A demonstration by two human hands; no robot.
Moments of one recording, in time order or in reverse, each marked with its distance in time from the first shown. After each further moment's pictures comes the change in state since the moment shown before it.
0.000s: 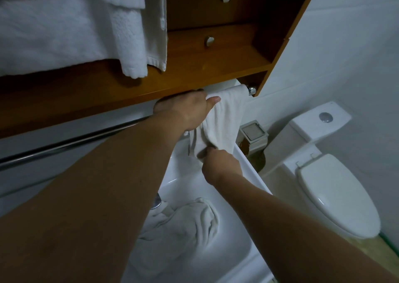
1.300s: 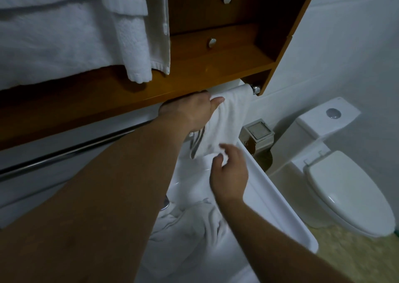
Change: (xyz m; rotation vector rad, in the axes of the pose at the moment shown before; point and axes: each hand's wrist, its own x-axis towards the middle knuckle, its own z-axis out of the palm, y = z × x) left_hand 0.001 -0.004 -0.001 -0.085 0.016 -0.002; right_hand -0.034 -0.007 0.034 0.735 0.668 0.070
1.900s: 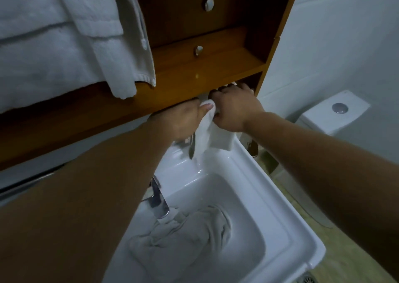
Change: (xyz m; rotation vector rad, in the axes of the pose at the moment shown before) left_hand 0.002 -0.010 0.003 0.167 0.044 0.121; right_hand 0.167 -0.072 -0.039 -0.811 -0.442 -0.804
